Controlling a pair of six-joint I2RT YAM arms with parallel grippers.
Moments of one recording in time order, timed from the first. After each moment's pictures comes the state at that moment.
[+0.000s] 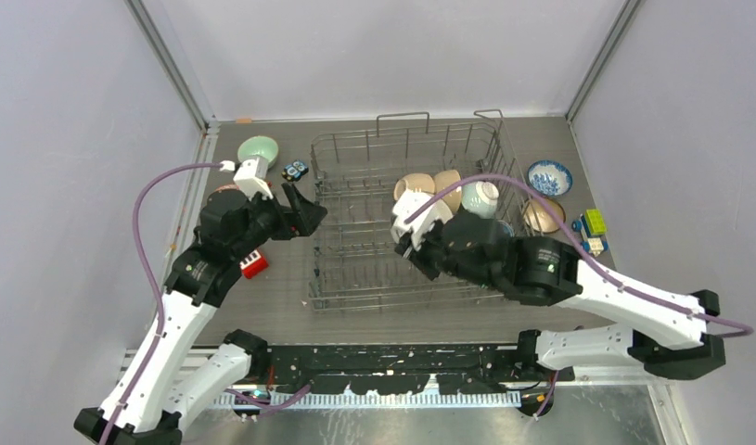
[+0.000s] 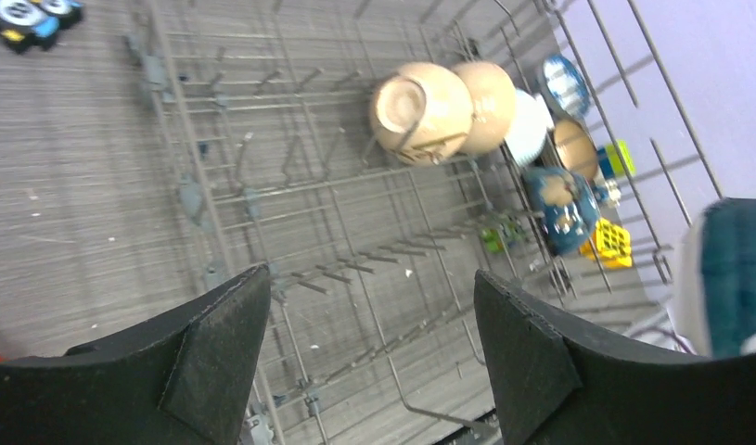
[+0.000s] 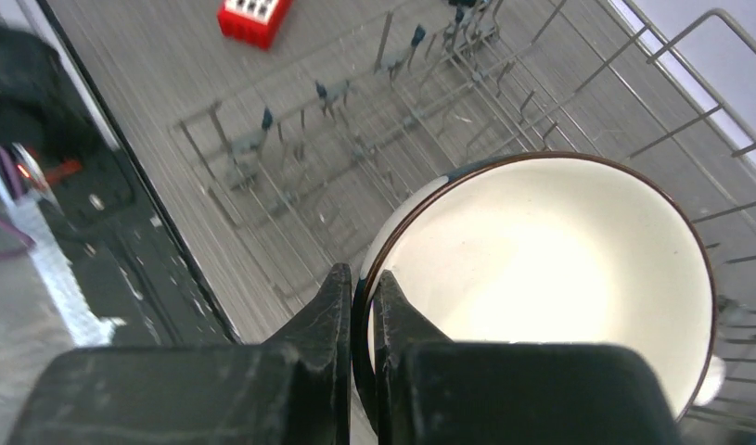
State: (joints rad) left arm -0.39 0.77 0.97 -0.52 0.08 -0.52; right arm 1.20 1.06 1.34 -0.68 0.26 0.01
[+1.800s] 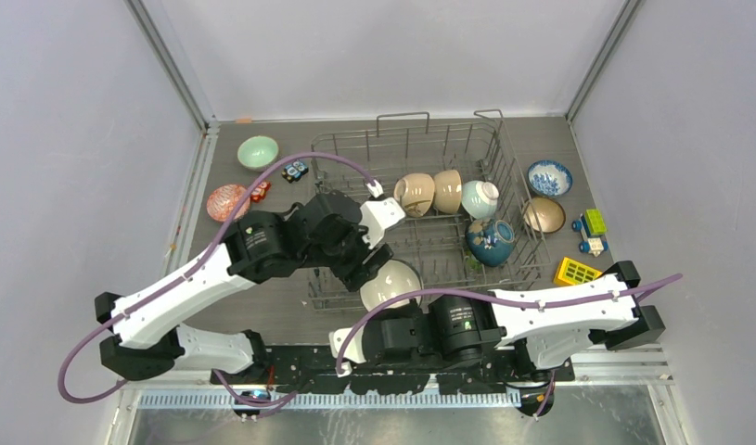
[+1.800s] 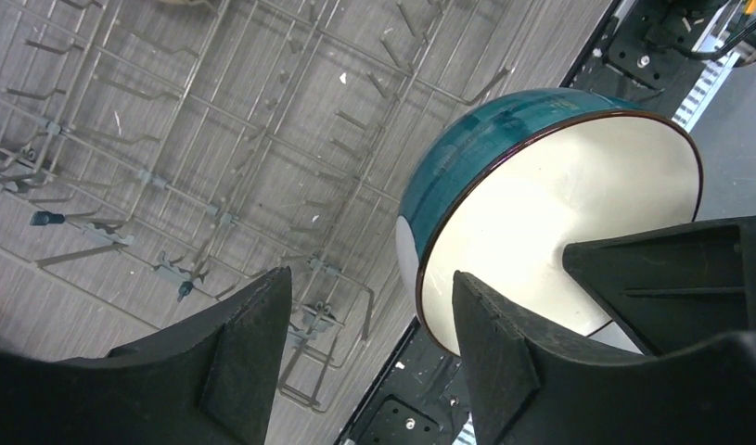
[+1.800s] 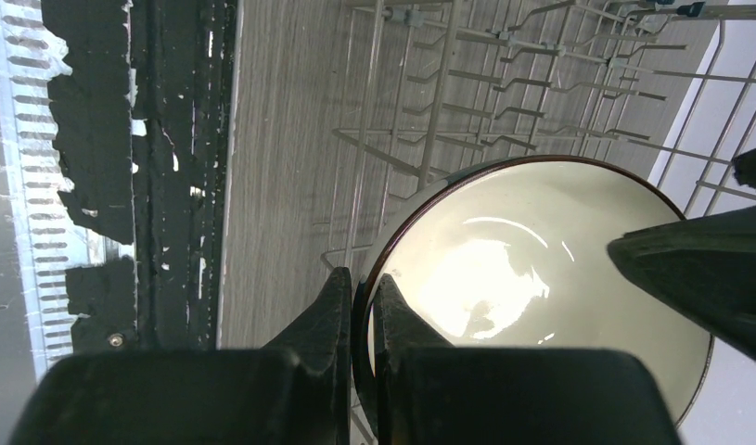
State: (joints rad) left arm -1.13 1.22 1.54 -1.09 -0.08 -0.06; right arm 1.70 1.41 1.47 -1.13 0.47 -0.31
